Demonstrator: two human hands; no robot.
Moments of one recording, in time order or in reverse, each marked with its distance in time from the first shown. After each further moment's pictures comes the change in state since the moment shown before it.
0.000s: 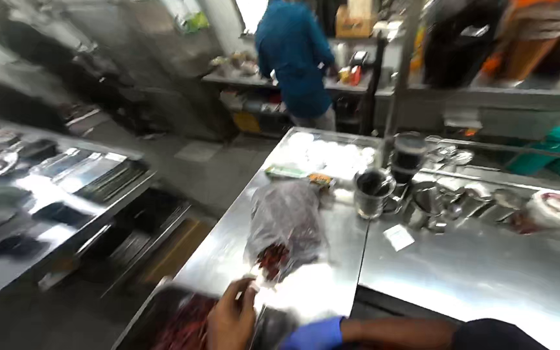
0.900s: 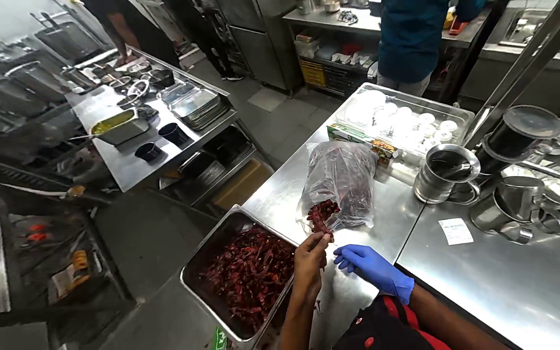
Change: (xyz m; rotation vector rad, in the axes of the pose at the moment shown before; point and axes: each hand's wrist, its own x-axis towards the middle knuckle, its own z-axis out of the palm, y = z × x) left_hand -0.012 -0.007 0.078 -0.941 0.108 -0.529; right_hand -0.034 0.021 -0.064 0.758 0.427 0.070
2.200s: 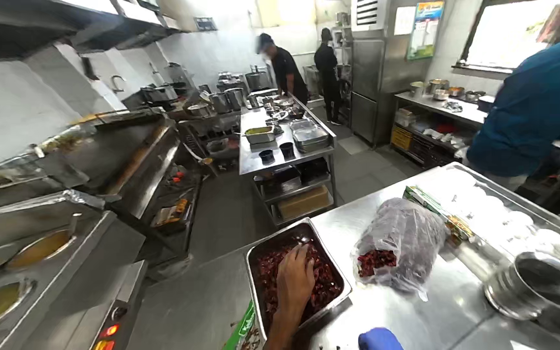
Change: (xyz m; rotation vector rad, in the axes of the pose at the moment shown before) left_hand -0.003 0.065 -0.116 1.279 0.578 0.378; right_hand 0.001 -0.025 0.051 -1.272 -0.468 0.093
